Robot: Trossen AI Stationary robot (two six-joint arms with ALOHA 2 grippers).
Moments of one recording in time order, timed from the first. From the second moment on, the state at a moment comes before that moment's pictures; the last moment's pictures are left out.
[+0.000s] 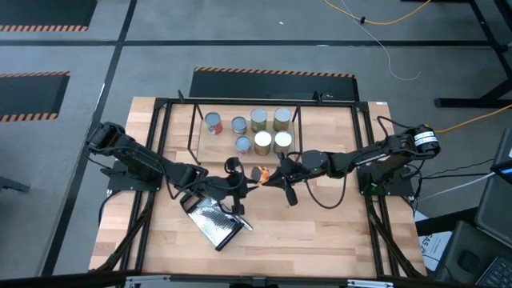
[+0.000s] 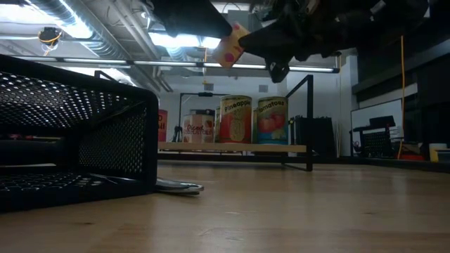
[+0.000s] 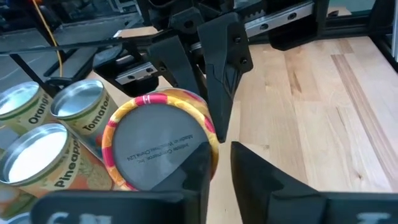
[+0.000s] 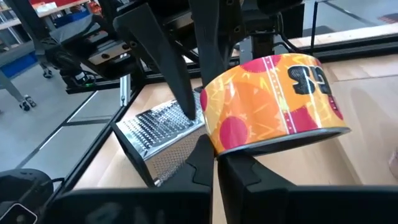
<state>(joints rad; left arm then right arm) -0.35 1.51 0.97 0.08 -0.54 -0.10 0.10 1.53 0.68 0.63 -0.13 0.20</state>
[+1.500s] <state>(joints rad) -0.31 1.51 0.97 -0.10 -0.43 -0.09 0.21 1.77 1.21 -0.70 0.11 -0.33</state>
